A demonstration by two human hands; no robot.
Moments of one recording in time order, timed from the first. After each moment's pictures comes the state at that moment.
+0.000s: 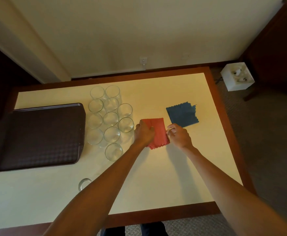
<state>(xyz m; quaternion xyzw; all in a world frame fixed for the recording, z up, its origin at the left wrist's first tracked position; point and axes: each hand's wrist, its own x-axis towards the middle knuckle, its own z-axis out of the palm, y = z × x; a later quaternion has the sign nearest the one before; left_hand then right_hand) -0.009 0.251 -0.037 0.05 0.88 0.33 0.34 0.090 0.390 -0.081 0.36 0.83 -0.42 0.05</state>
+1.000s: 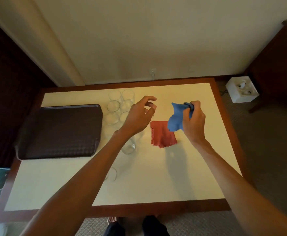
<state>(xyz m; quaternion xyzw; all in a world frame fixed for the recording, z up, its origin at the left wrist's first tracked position) -0.030 0.184 0.105 0.26 0.82 0.47 0.18 0.083 0.362 0.056 0.26 0.80 -0.44 -0.30</state>
